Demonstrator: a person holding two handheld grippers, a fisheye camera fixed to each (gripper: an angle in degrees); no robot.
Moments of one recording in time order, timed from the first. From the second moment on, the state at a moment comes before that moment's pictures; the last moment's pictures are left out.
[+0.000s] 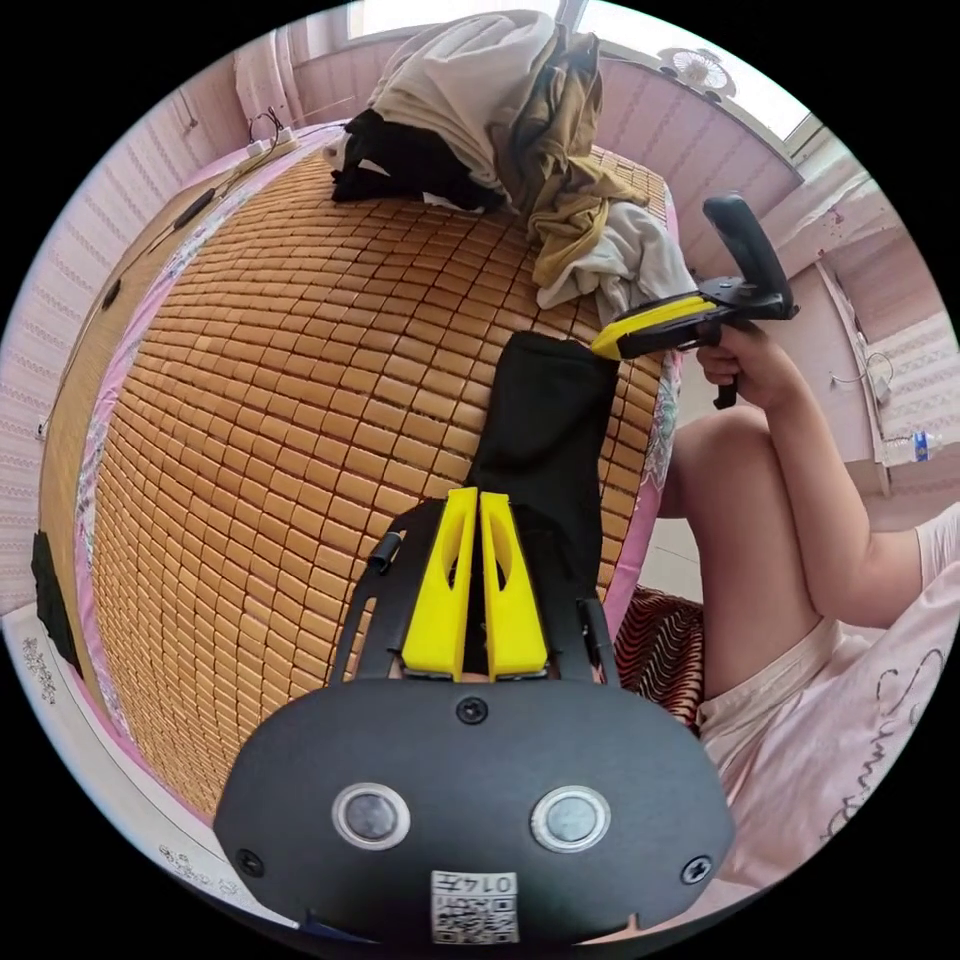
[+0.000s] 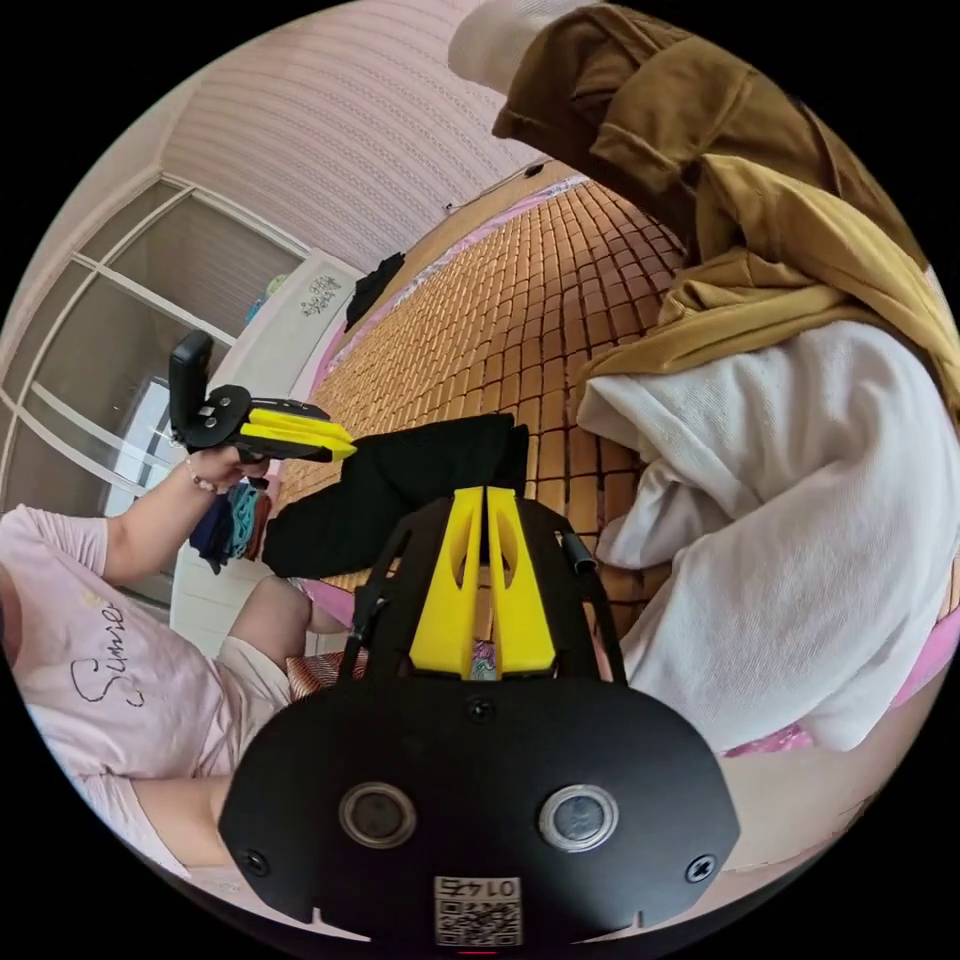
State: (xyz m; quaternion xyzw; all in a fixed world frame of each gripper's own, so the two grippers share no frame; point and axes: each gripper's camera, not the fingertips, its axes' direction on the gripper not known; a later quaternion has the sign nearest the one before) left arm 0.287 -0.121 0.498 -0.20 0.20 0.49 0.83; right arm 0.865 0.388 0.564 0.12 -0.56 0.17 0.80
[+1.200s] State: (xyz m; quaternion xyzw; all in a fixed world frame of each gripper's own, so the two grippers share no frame) left arm 0.219 -0.111 0.474 -0.21 0.16 0.45 0.85; right arm 0.813 0.388 0.708 0.07 -0.56 0.17 0.81
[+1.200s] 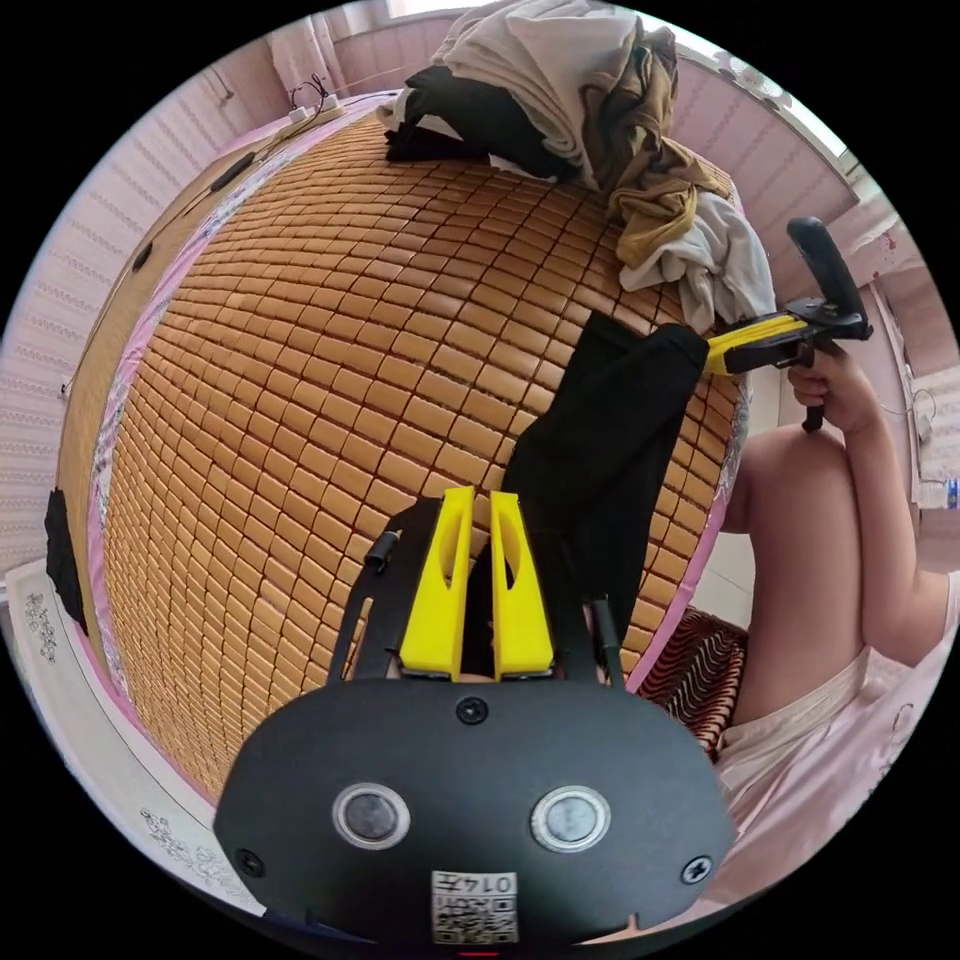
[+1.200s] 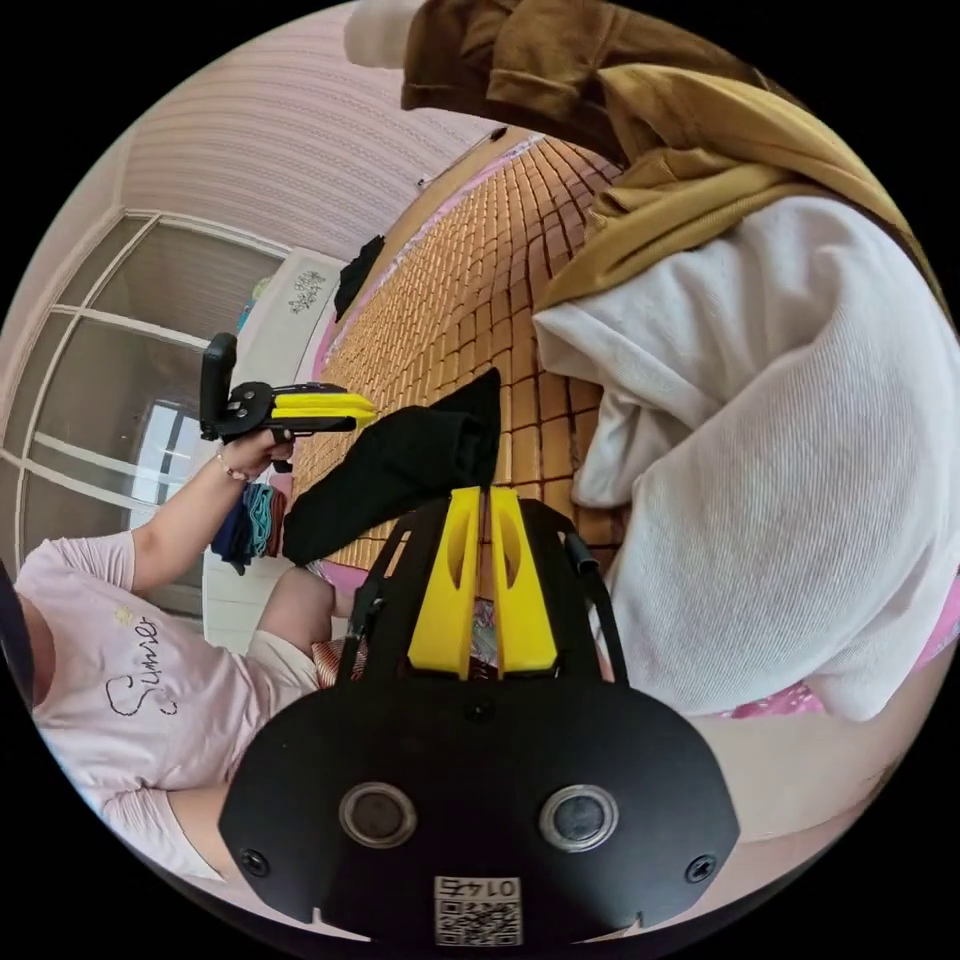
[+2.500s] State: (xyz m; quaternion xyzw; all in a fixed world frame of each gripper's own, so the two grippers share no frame) left arm -0.442 0.145 0.273 -0.16 -0.07 -0.10 0.98; right arm 0.035 0.218 0.658 0.08 -0.29 -0.48 0.82
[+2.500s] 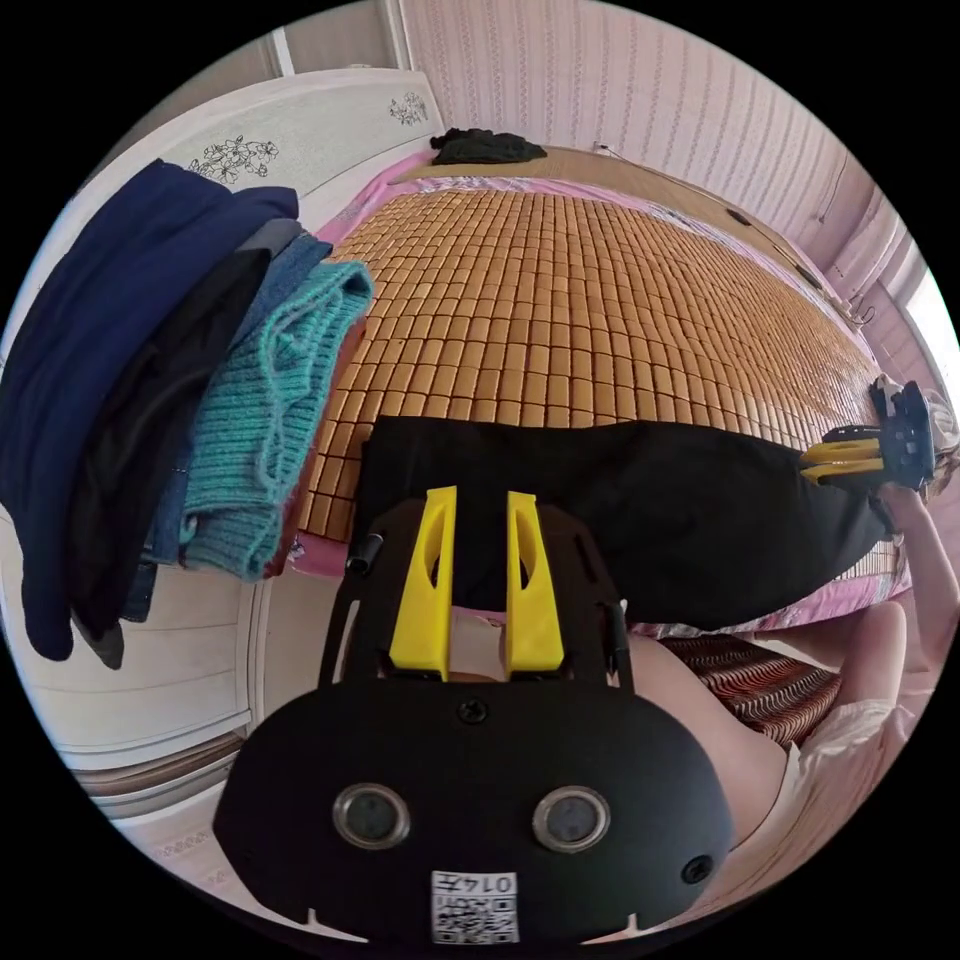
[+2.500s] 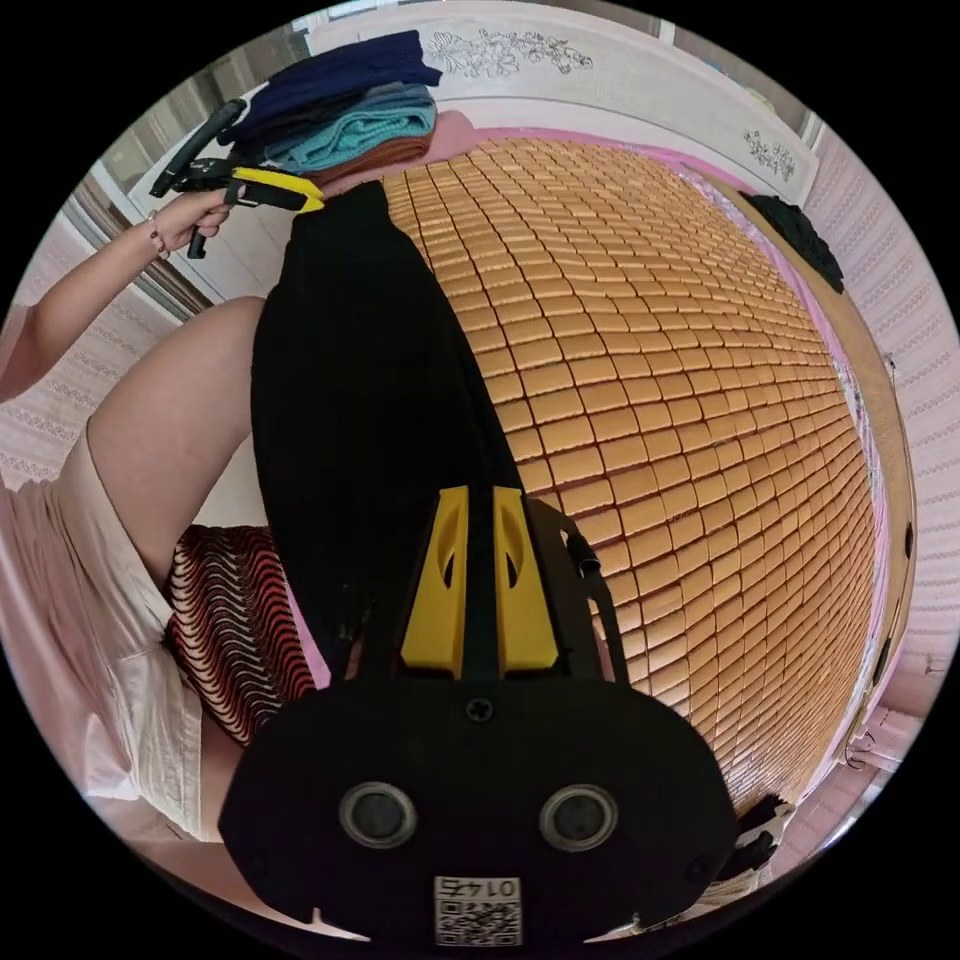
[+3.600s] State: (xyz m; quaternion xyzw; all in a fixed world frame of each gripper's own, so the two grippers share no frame) left arm -0.318 0.066 0.307 -0.13 0.11 0.24 0.95; right arm -0.010 0.196 0.736 0.03 -0.30 -0.43 0.85
